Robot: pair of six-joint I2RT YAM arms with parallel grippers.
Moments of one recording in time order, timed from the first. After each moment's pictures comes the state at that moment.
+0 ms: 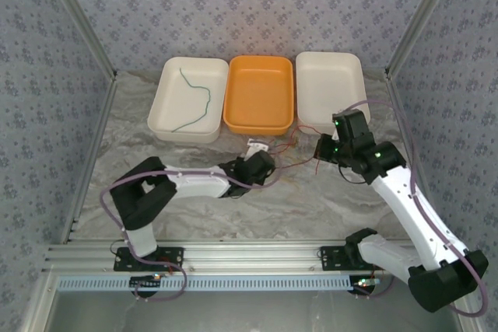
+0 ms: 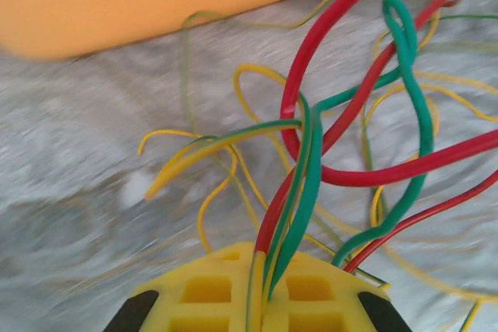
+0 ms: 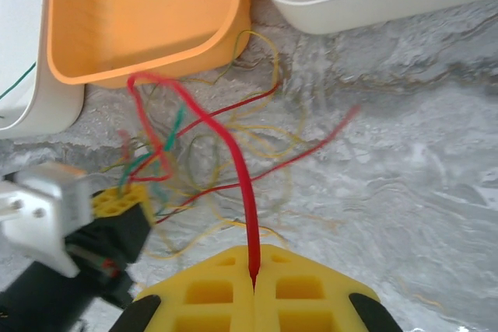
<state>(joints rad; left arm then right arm) -1.04 1.74 0.93 -0.05 -0.51 -0.49 0.38 1.01 1.07 -0.92 -0.01 0.57</state>
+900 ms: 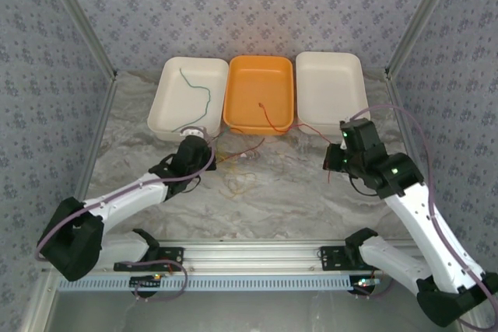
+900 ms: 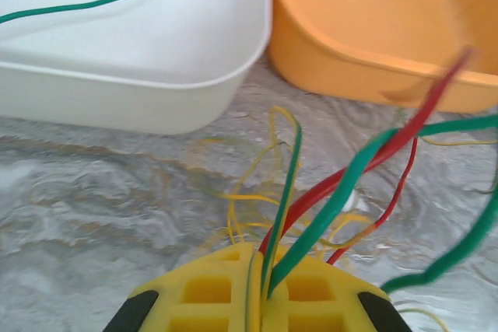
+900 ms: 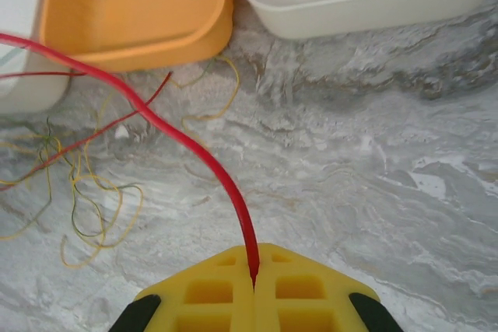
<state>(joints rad) -0.65 1.23 0.62 -0.08 -0.26 -0.58 0.45 0.87 1.12 -1.07 0.10 0.53</state>
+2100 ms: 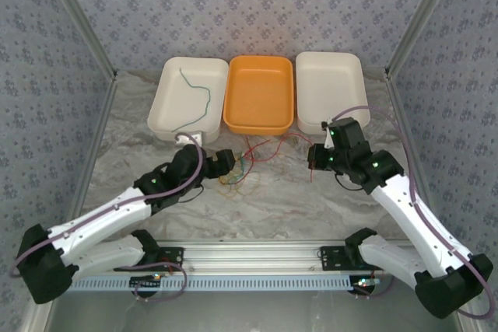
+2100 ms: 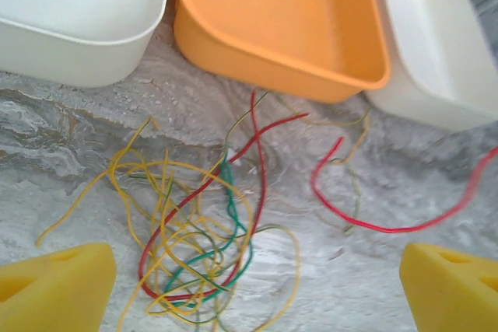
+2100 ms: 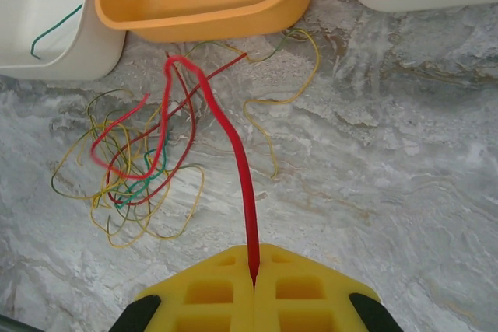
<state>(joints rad) -0.84 0.97 0.69 -0.31 -0.27 -0.85 0.49 0.96 0.98 -0.83 -0.07 0.51</state>
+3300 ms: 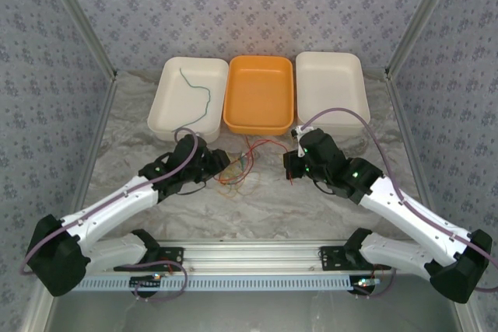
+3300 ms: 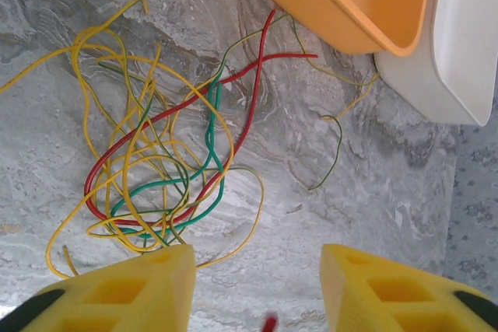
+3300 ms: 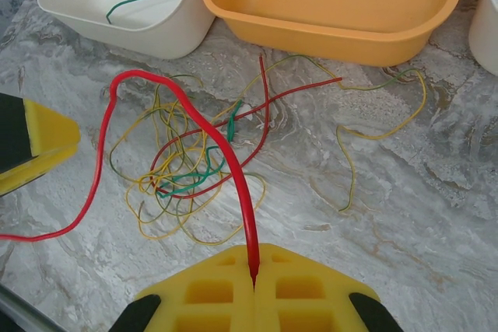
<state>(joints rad) -0.72 1.10 0.72 -0.36 0.03 -1.13 0.79 0.99 0.94 -0.65 0.10 0.48</state>
